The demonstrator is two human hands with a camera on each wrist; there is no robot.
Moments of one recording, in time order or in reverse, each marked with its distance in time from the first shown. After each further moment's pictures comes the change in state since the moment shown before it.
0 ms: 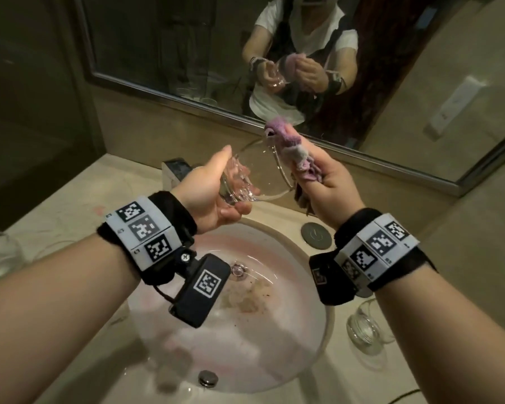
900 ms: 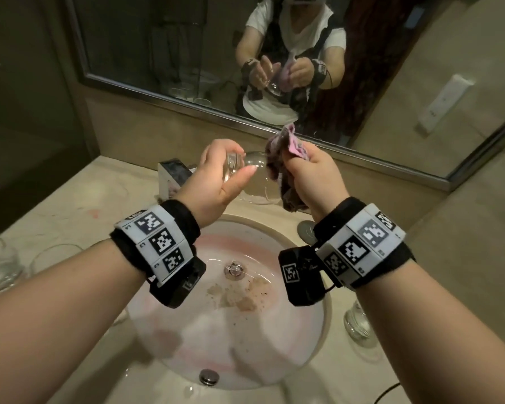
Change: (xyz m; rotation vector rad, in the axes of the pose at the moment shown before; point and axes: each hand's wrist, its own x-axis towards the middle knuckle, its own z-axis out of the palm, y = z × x) left_hand 0.004 -0.008 -0.015 1.018 0.128 0.809; right_hand 0.011 -0.030 0.017 0.225 0.085 0.461
